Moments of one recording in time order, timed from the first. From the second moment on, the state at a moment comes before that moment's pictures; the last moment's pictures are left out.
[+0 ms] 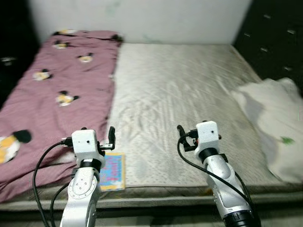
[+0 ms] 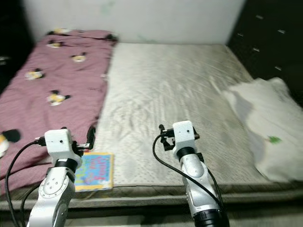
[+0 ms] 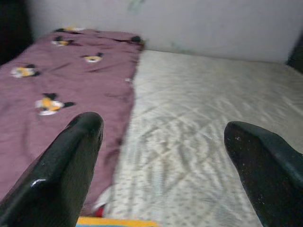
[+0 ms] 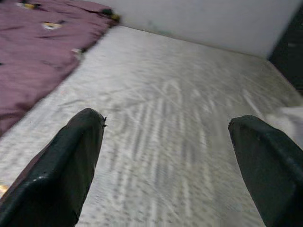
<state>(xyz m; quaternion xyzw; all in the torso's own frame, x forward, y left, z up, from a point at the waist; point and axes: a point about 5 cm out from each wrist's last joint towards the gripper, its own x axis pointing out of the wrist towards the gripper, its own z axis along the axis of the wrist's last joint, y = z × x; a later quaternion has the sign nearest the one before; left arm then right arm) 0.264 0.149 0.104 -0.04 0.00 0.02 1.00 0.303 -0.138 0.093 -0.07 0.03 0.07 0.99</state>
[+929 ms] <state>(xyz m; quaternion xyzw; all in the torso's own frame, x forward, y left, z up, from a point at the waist) 0.267 0.143 0.100 -0.05 0.02 0.00 1.00 0.304 -0.132 0.095 -0.08 0.03 0.08 0.99</state>
